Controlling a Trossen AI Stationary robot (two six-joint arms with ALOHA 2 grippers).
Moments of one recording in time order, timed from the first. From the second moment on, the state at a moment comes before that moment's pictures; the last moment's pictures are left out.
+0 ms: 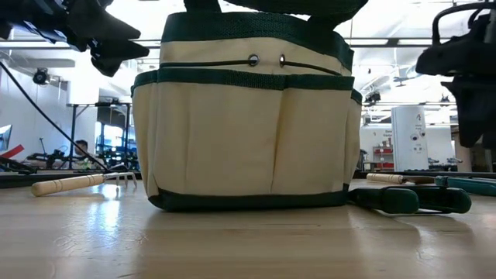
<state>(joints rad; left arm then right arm) -0.21 0.57 0.40 -0.03 -0.26 -0.21 0.61 1.42 0.83 -1.03 0.34 1.95</state>
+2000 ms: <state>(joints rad) -0.21 0.57 0.40 -0.03 -0.26 -0.22 0.54 1.42 0.60 -0.70 0.28 1.83</state>
